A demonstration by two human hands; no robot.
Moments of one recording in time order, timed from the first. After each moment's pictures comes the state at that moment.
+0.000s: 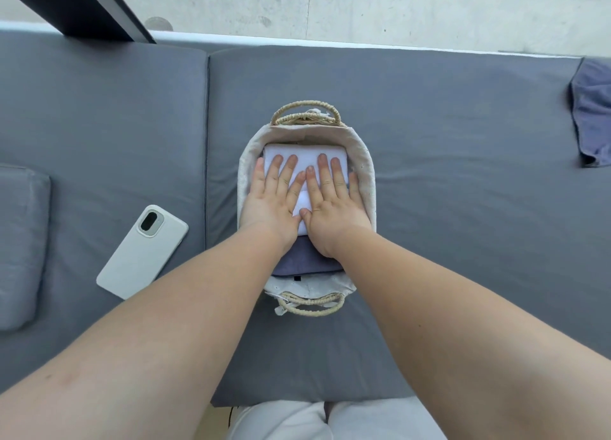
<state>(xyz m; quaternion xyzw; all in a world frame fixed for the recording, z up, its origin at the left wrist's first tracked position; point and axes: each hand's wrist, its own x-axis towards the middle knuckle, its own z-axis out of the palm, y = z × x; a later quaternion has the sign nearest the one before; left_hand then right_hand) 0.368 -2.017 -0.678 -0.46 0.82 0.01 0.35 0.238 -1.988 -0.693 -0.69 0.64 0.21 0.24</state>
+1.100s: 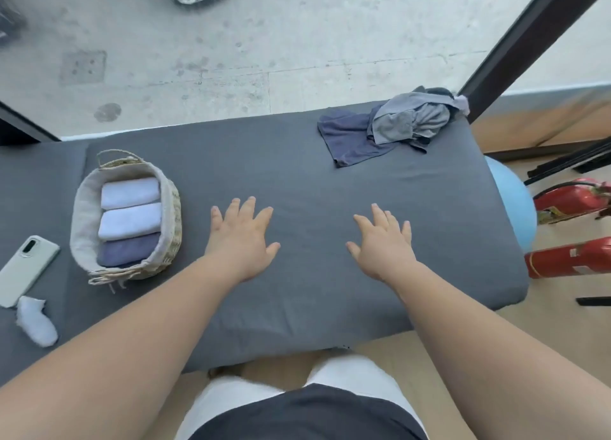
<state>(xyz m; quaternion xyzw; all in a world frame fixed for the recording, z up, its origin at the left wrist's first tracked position) 0.033 -1.805 -0.483 -0.52 0.82 0.12 0.22 -0.206 -1.717 -0.513 -0.54 0.79 0.13 0.26</state>
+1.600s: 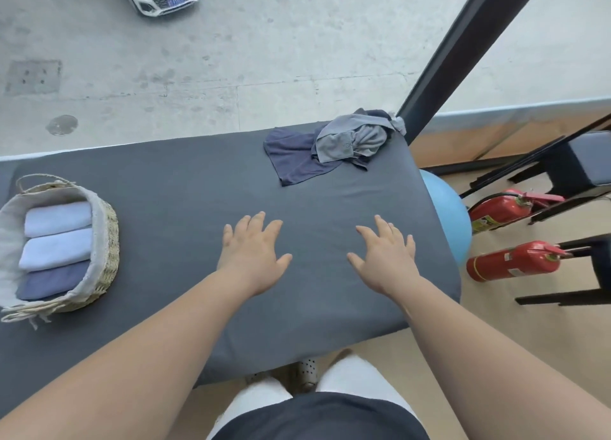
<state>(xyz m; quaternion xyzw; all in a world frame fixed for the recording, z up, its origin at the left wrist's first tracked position) -0.097 -1.772 -0.471 -0.50 0.83 0.20 0.15 -0.323 -1.674 -0.476 -0.49 0.83 0.10 0.24</state>
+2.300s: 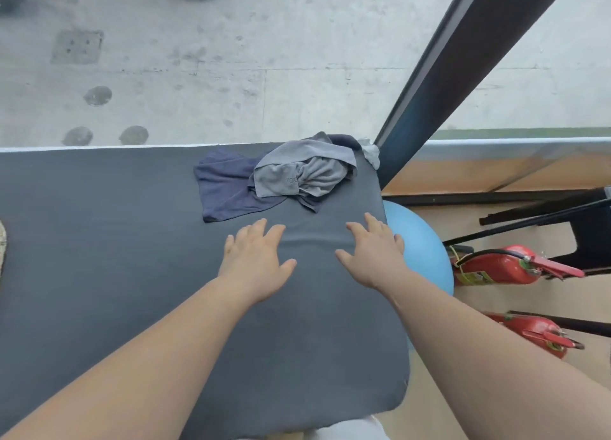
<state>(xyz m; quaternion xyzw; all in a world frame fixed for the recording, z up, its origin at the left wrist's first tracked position) -0.378 -1.842 -0.528 -0.57 0.77 0.24 0.15 -0.596 -1.802 -0.548 -0.55 0.78 0.12 0.29</state>
